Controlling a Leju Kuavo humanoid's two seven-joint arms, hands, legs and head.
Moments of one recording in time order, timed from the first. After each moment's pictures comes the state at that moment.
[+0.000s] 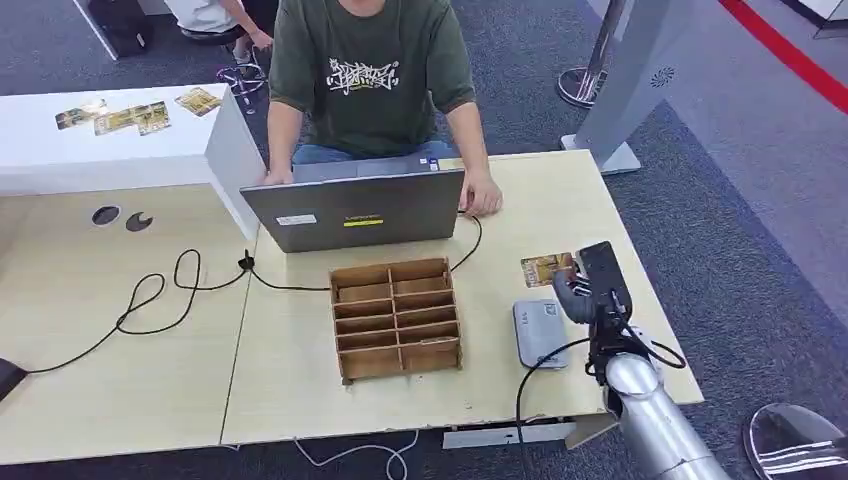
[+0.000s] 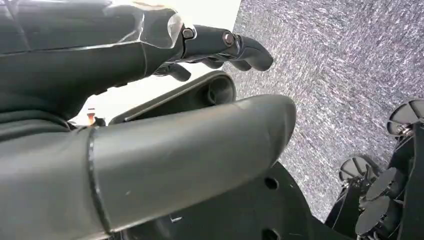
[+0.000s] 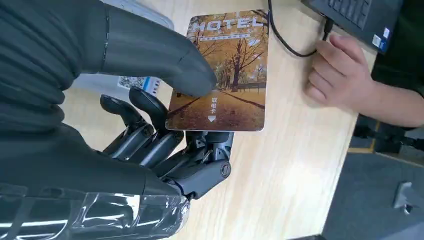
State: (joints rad) left arm -0.10 -0.05 -0.84 -0.15 1.56 0.53 0.27; right arm -0.21 -0.19 0.30 -1.17 0.22 -0.17 -0.03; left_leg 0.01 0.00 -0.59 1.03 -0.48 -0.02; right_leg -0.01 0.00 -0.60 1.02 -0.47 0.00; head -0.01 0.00
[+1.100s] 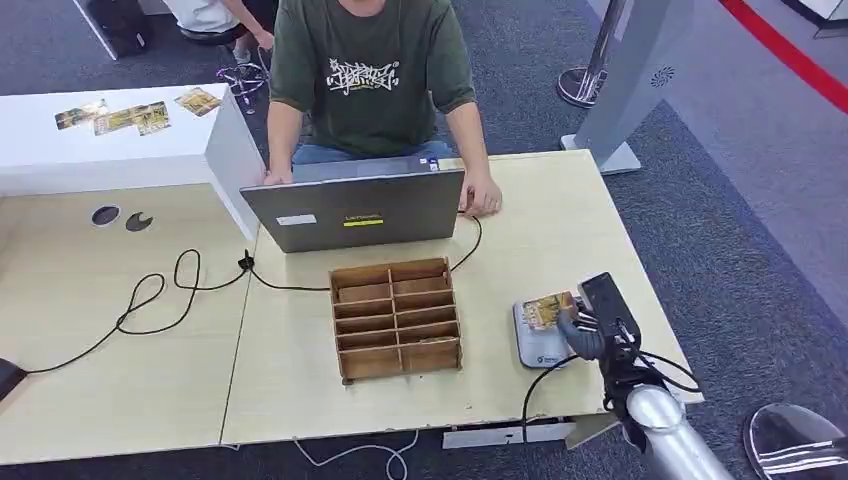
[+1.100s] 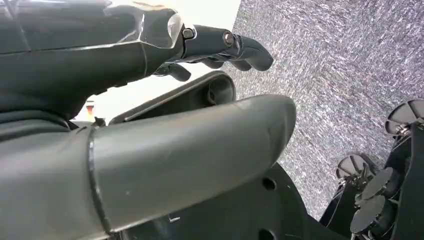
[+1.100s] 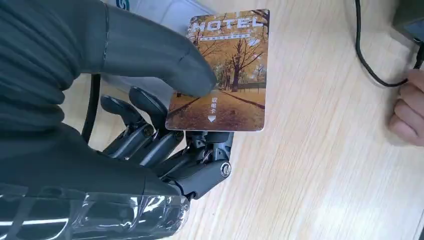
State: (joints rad) left arm -0.10 -0.05 -0.81 -0.15 1.56 0.53 0.26; right arm -0.09 -0.28 0.31 -1.25 0.16 -0.08 0.05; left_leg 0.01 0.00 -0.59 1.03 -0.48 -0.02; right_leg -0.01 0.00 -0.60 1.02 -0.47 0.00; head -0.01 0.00
